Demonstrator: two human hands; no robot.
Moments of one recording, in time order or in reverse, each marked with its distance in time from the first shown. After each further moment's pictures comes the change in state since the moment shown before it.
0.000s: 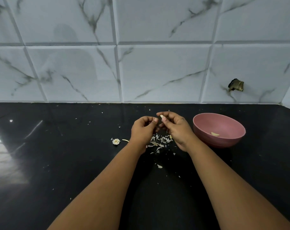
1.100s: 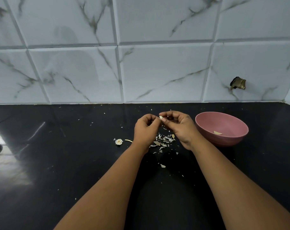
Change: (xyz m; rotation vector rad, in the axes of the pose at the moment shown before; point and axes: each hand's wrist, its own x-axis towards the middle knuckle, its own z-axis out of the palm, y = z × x) left_hand -0.004 0.003 0.001 0.165 0.056 0.132; right_hand -0.002 0.000 -0.004 0.036 0.016 -0.032
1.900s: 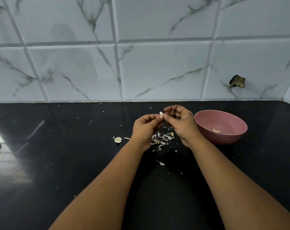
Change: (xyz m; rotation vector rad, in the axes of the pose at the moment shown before) left_hand 0.001 0.003 0.002 -0.476 -0.129 -0.229; right_hand 0.005 0.000 0.000 -0.034 0.133 -0.089
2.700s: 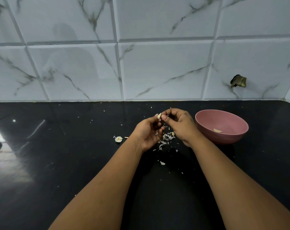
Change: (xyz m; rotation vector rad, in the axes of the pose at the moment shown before) left_hand -0.005 0.016 0.002 -0.166 -0.027 -0.435; right_hand -0.002 -0.003 -0.001 -0.162 -0.134 -0.025
